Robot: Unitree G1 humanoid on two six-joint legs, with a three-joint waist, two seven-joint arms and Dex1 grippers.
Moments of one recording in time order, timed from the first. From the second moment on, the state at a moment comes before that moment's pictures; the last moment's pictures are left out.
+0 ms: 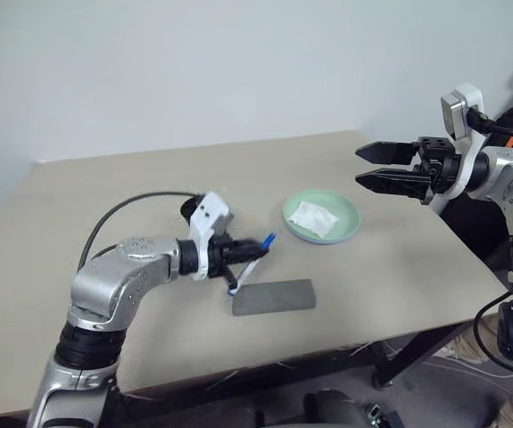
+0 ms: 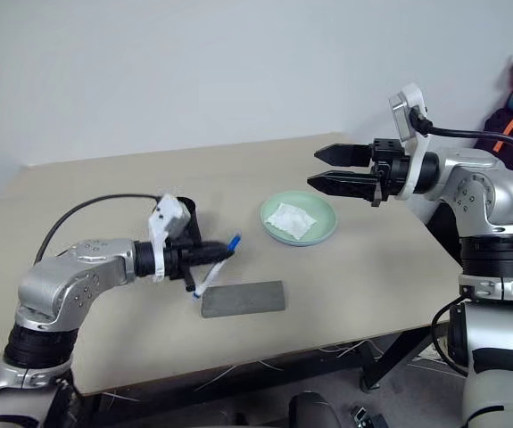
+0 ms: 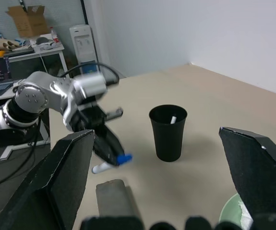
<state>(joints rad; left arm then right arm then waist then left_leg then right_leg) -0.46 0.51 0.00 -0.34 -0.57 0.94 -0.76 -0.89 -0.70 -0.06 0.24 0.60 0.78 1.35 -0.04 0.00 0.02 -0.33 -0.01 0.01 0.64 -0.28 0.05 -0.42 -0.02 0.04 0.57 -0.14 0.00</state>
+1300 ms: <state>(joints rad) -0.58 0.33 0.10 0.29 -0.13 0.09 -0.30 -0.84 -0.72 -0.03 0.20 0.59 0.77 1.34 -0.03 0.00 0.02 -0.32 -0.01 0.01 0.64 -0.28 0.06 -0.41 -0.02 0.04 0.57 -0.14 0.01</state>
